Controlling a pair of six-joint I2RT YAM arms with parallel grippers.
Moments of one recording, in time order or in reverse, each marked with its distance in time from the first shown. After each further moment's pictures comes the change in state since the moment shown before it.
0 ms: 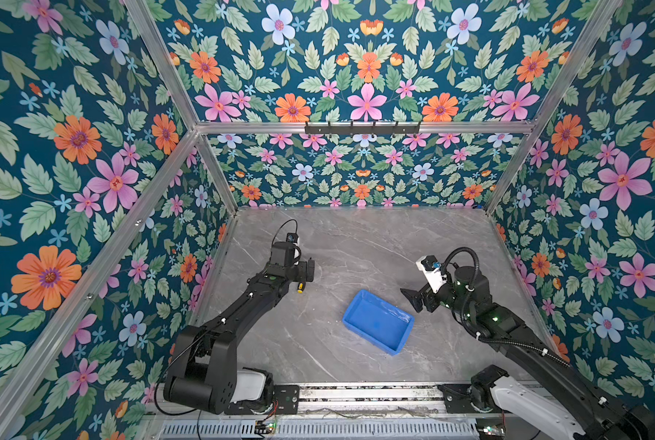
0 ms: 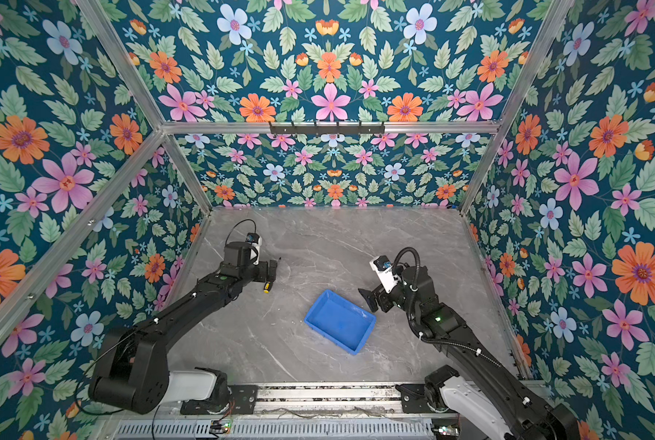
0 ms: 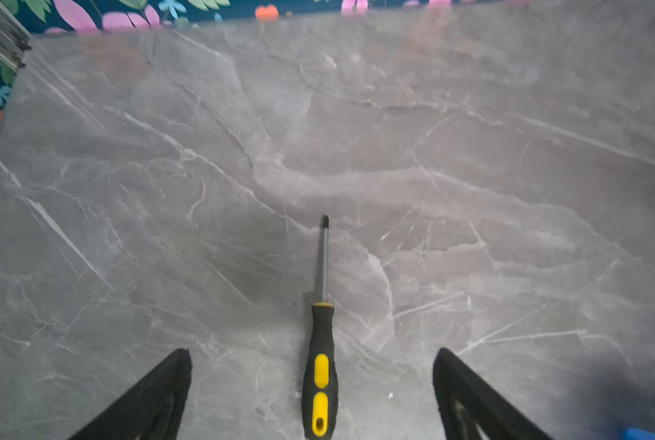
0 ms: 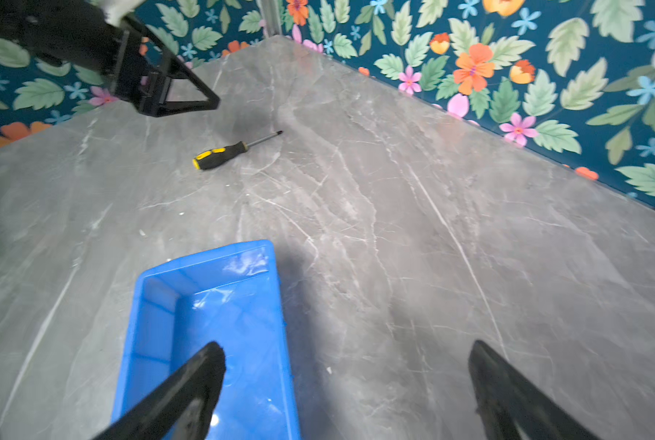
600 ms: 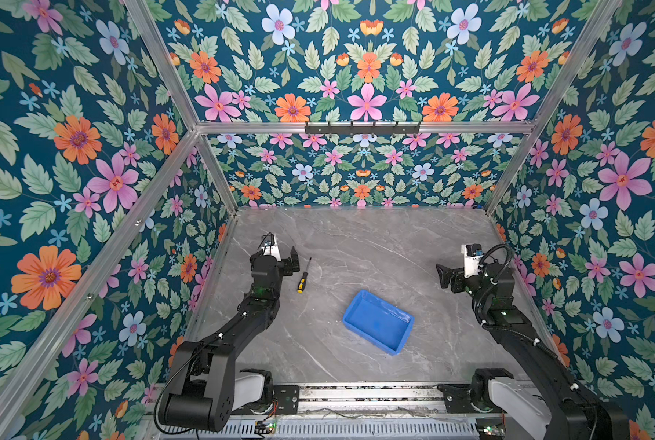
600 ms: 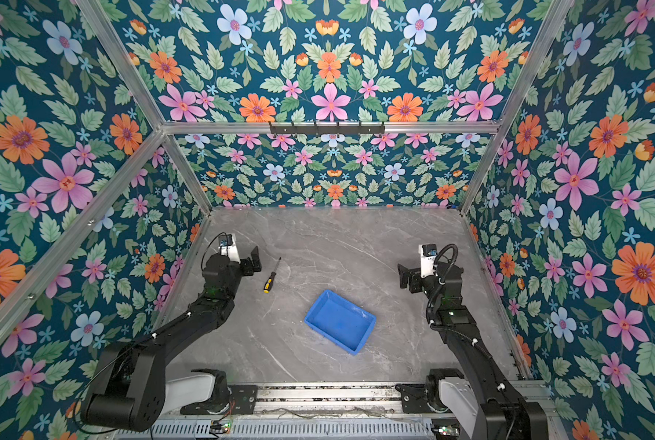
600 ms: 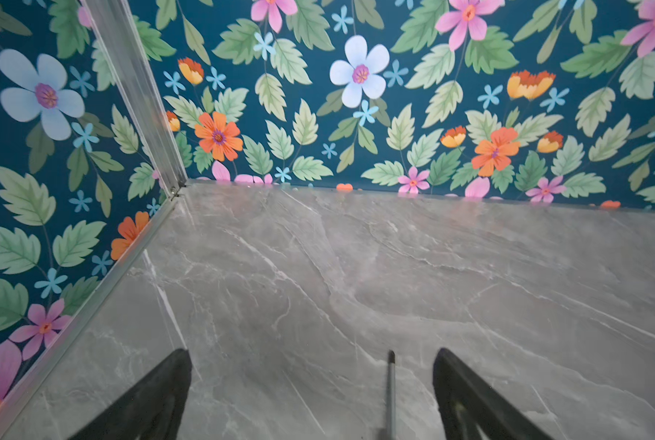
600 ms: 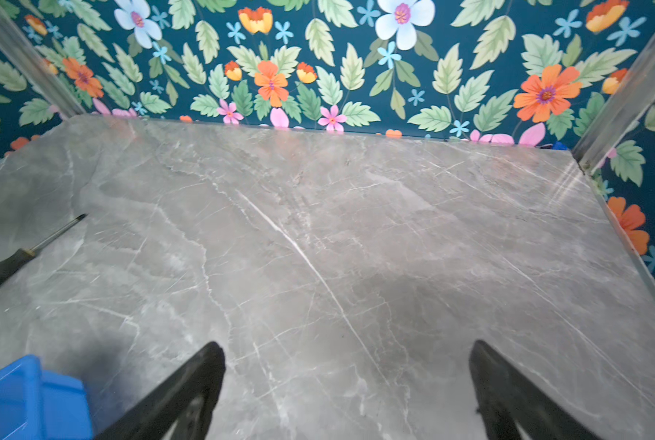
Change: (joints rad) left arm 0.076 -0.129 -0.278 0.636 -0.123 -0.026; right arm -0.454 0.039 -0.128 0.270 -0.005 0.099
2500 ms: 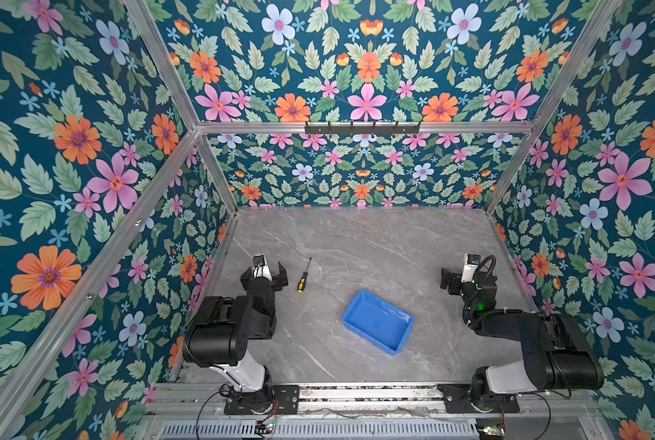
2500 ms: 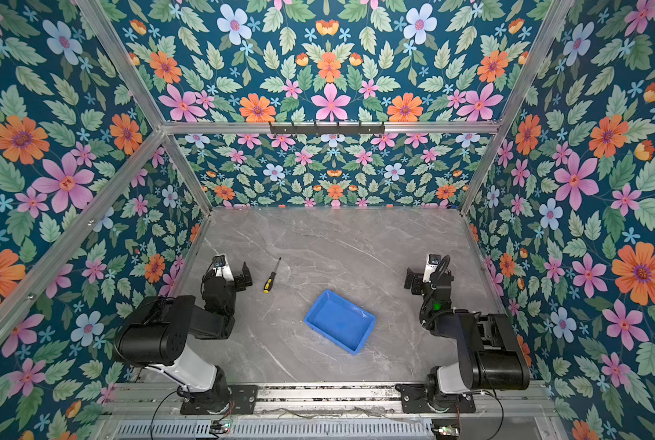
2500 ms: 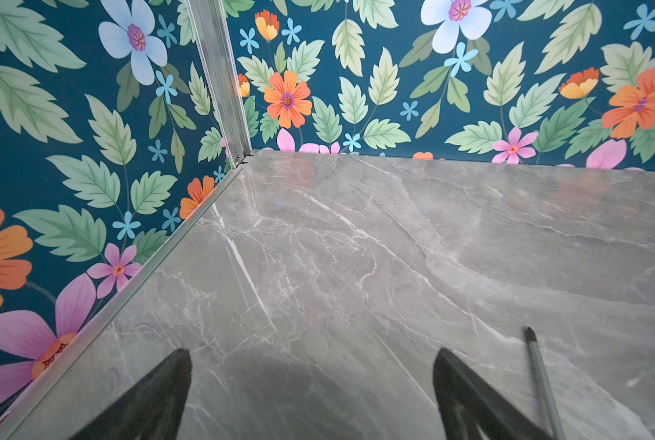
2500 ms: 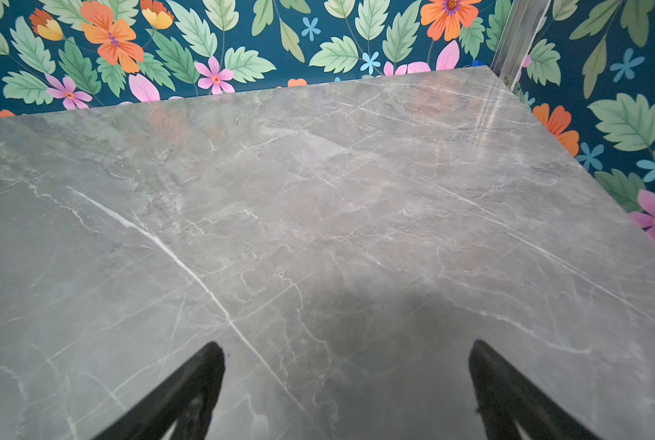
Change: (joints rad) left arm 0.174 0.368 -0.255 0.702 -0.038 0.098; right arm -0.087 0.517 -0.179 0.665 0.226 0.115
